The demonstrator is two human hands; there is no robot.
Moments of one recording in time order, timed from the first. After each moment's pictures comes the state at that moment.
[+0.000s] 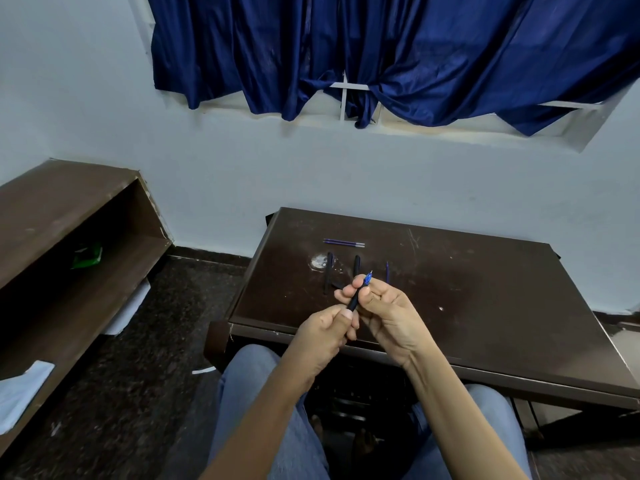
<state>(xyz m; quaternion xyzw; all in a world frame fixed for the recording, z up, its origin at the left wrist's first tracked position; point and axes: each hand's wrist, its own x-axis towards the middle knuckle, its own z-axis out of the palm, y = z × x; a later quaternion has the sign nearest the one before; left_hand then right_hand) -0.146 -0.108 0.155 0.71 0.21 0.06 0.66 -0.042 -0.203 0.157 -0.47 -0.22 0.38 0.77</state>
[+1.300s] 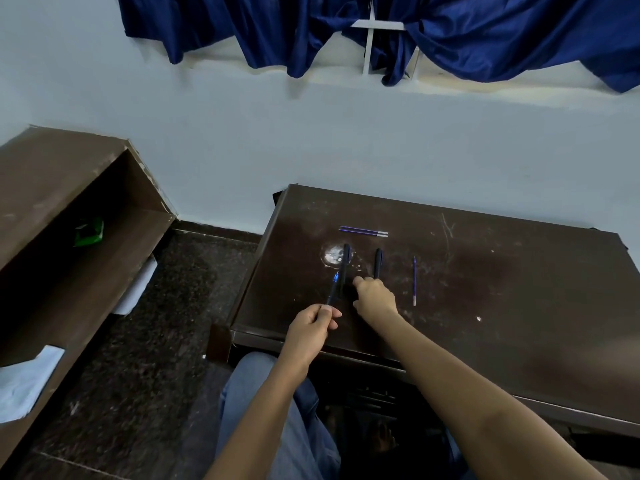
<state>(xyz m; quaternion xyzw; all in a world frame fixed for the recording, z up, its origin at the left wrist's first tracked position) -0.073 -0.025 0.068 0.65 0.40 0.03 0.64 0.088 -0.081 0.003 -0.91 -0.36 0.20 0.04</state>
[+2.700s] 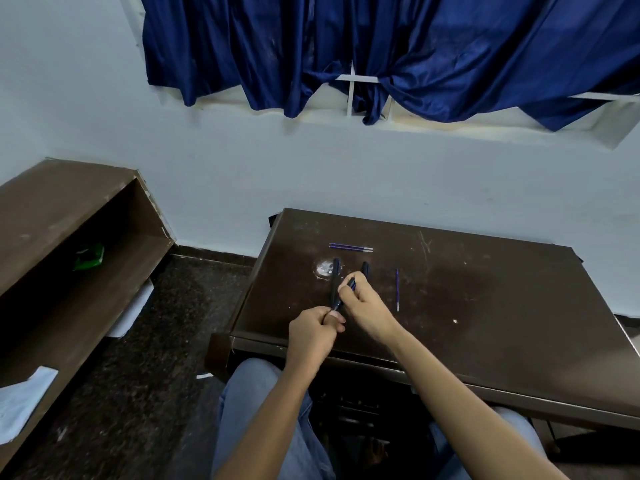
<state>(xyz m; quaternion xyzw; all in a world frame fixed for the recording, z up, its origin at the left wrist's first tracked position) -0.093 -0.063 0.117 0.76 0.38 0.09 0.52 0.019 -0.132 0.105 -0.76 -0.29 0.28 0.51</state>
